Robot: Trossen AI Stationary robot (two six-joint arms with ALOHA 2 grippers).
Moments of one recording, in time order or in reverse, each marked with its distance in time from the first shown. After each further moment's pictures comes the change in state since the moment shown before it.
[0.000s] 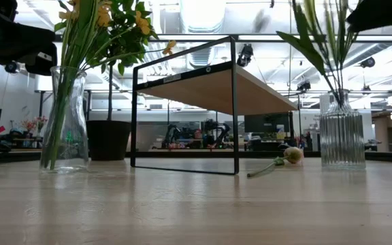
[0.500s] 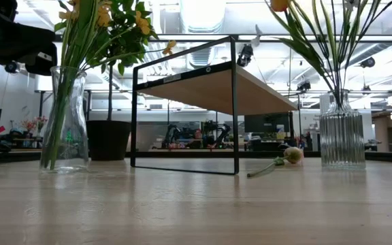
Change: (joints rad) left arm 0.000 0.000 0.000 0.000 0.000 0.000; right arm 0.083 -0.004 0.207 -0.048 -0.223 -0.130
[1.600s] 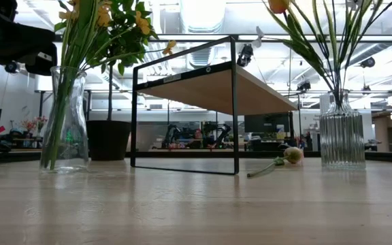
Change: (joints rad) left arm 0.000 0.000 0.000 -0.004 0.000 0.000; right arm 0.157 0.488 0.461 -0.085 0.077 0.123
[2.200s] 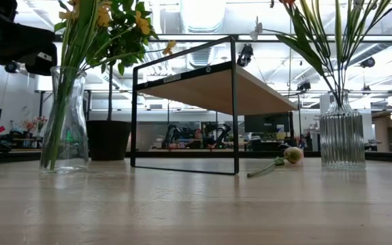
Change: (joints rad) left arm 0.000 0.000 0.000 -0.004 0.000 0.005; right arm 0.007 0.278 0.070 -0.015 0.105 0.301
